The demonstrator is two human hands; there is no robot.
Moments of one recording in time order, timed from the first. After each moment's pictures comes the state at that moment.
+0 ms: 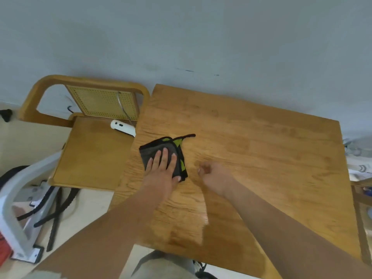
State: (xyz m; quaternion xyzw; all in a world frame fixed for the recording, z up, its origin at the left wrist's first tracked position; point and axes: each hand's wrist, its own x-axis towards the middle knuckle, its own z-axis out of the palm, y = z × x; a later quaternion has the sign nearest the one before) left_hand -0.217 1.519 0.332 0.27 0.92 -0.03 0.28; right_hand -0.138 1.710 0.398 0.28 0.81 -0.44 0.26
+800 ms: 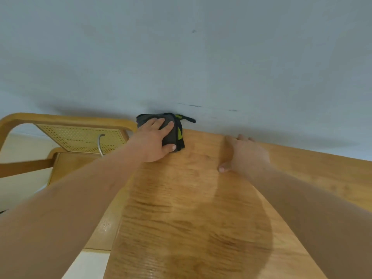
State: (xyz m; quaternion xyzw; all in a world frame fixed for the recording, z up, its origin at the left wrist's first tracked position) left_hand -0.547 1.614 0.331 0.36 0.90 -0.03 0.23; right_hand -0.382 1.851 0.374 0.24 0.93 -0.09 0.28
